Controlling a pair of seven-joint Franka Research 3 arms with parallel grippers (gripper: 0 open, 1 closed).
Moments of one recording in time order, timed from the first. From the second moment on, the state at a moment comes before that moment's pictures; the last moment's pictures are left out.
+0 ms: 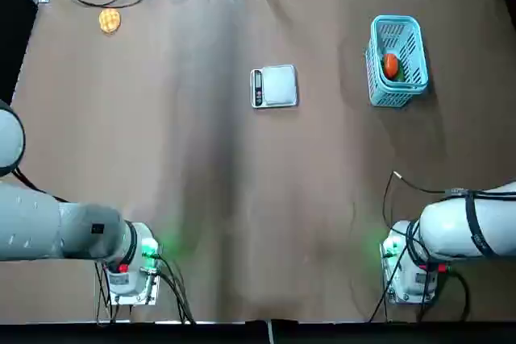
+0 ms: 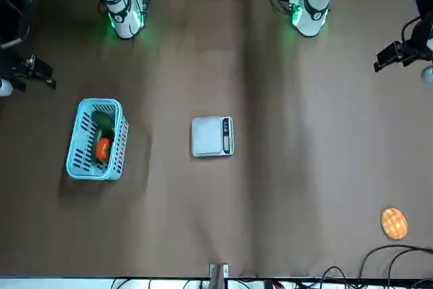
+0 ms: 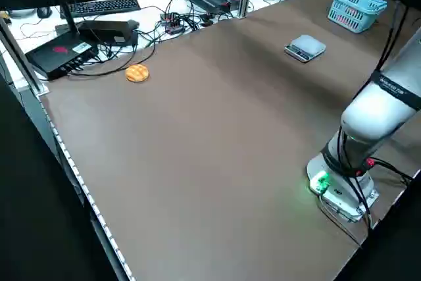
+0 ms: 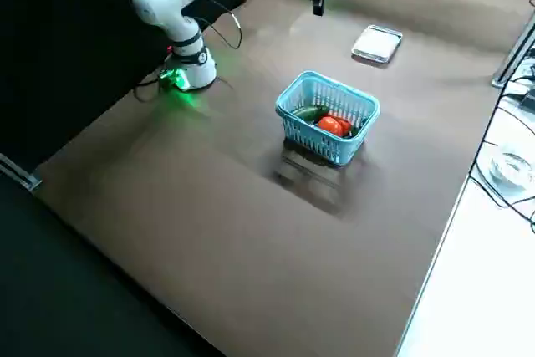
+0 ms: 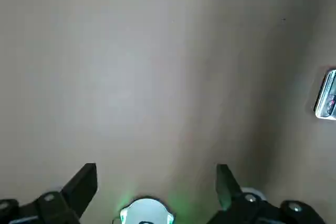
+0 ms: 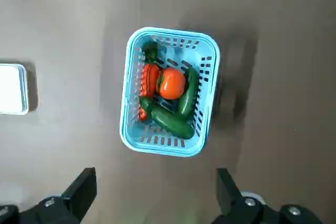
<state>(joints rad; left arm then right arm) -0.04 -0.08 0.07 -1.64 -0.04 1.46 -0.12 -0.01 -0.01 -0.02 -1.59 0.01 1.55 -0.12</state>
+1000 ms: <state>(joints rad) -0.04 -0.07 0.07 -1.64 -0.04 1.46 -0.12 -0.01 -0.01 -0.02 -1.59 0.01 1.60 -0.12</state>
